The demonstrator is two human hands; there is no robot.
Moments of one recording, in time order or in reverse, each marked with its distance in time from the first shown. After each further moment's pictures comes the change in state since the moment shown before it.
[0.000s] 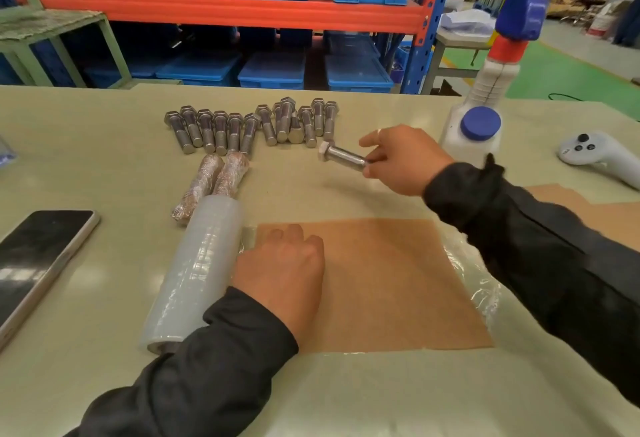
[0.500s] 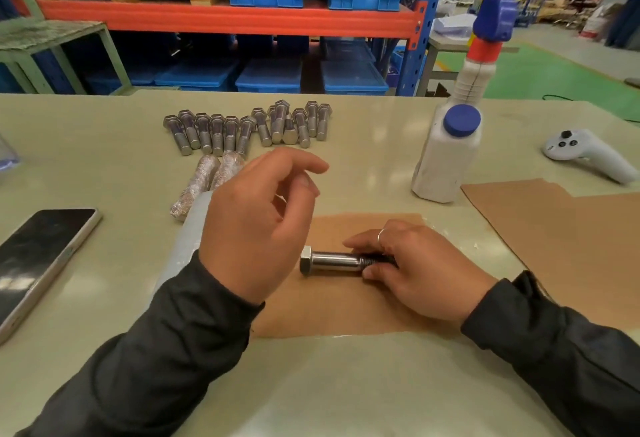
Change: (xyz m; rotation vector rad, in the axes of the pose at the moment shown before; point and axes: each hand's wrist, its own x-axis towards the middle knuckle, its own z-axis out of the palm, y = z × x) left_hand 0.002 -0.009 -0.036 -0.764 0.609 0.169; right_hand -0.116 0.017 0.034 -0.027 -0.124 -0.267
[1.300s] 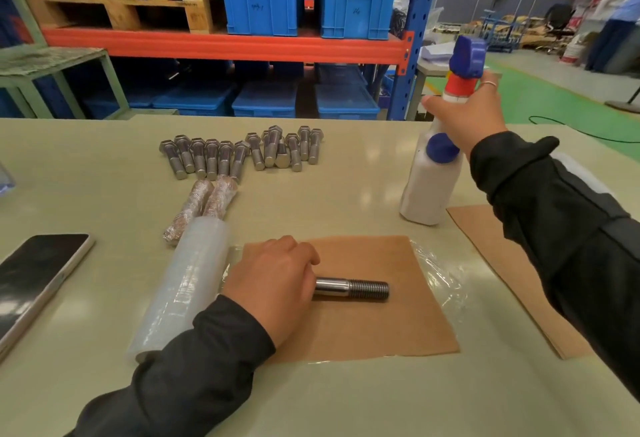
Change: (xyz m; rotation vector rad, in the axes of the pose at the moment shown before) left_hand -0.023 -0.024 0.031 0.402 -0.509 -0.168; right_hand 0.099 0.078 -0.124 0.485 0.833 0.454
